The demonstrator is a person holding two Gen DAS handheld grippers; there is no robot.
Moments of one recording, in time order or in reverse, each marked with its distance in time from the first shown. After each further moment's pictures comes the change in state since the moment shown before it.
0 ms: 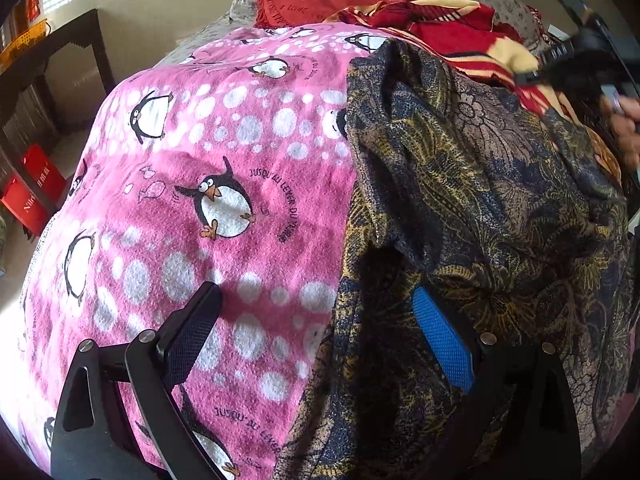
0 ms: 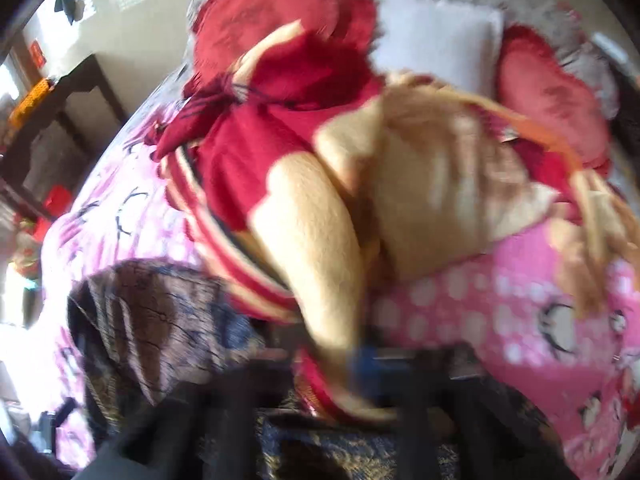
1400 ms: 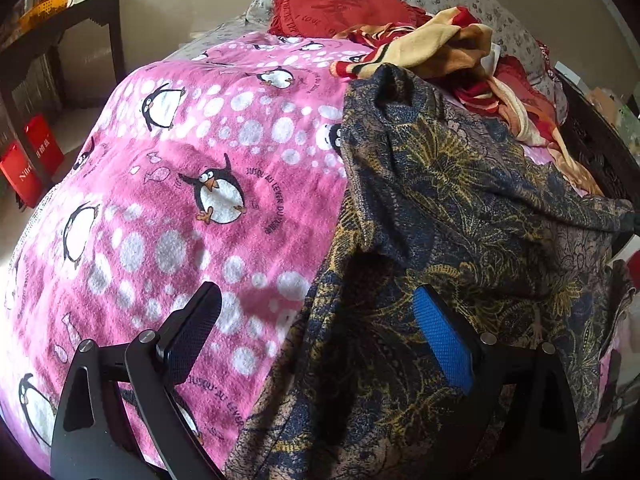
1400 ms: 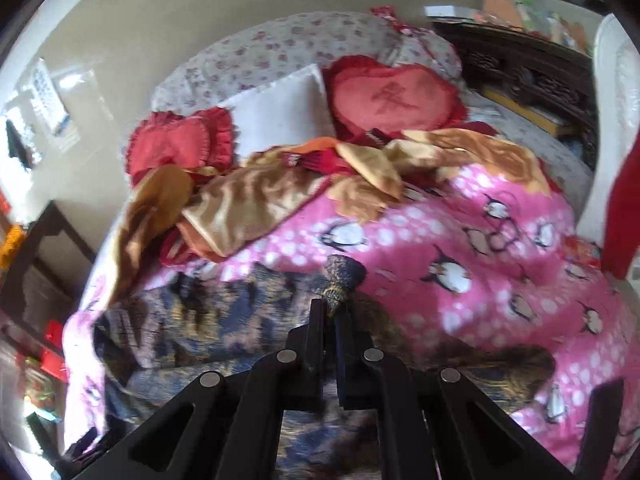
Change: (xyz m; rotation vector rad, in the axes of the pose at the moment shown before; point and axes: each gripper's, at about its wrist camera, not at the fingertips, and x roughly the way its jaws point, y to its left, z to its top) left arm -0.017 -0.005 -0.005 -0.109 -0.036 -0.035; right arm -0.140 -0.123 -0.156 0.395 -0.329 -0.154
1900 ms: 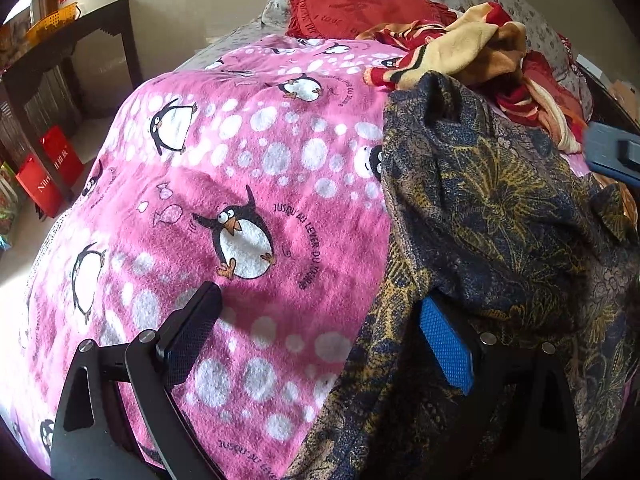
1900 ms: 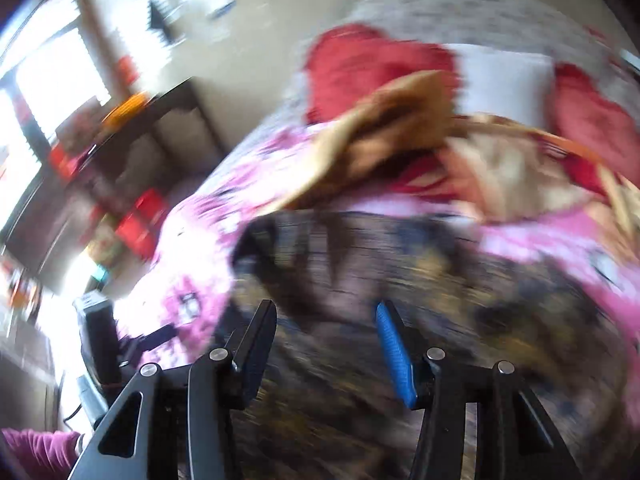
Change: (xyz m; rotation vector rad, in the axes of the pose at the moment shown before) left arm 0.027 0.014 0.028 0.003 0.004 0.092; right arm 0.044 0.209 -0.043 -0.486 0.178 0.484
